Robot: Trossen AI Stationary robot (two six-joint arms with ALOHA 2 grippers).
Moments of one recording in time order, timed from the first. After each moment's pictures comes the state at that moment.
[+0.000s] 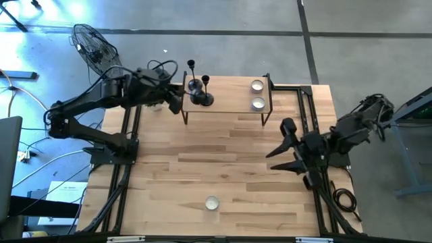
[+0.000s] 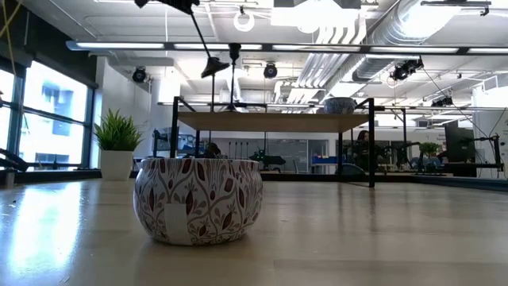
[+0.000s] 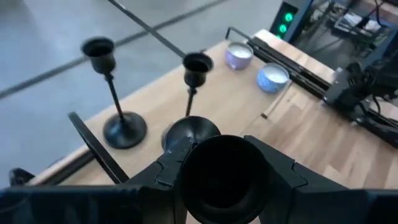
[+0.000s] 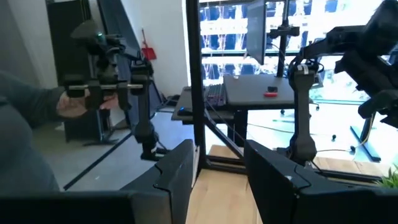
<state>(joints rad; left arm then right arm) 0.23 1.15 1.49 -0.87 -0.36 -0.41 0.60 1.12 1.42 -0.31 0.28 0.08</state>
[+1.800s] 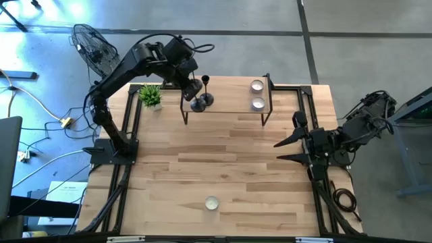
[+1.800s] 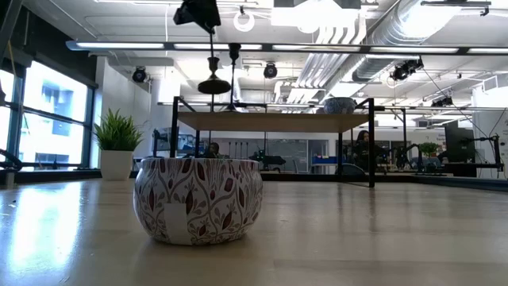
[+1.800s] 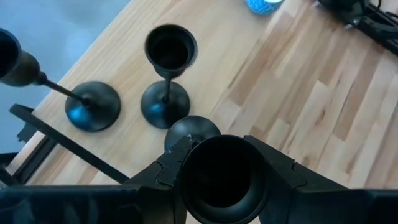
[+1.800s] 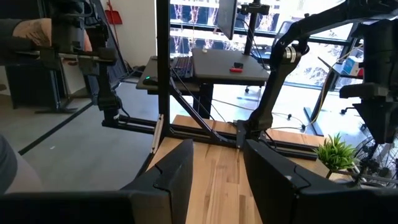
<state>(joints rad) 0.48 1.68 2.17 -1.43 0.10 -0.16 0.65 1.04 1.42 -0.53 0.46 0.03</state>
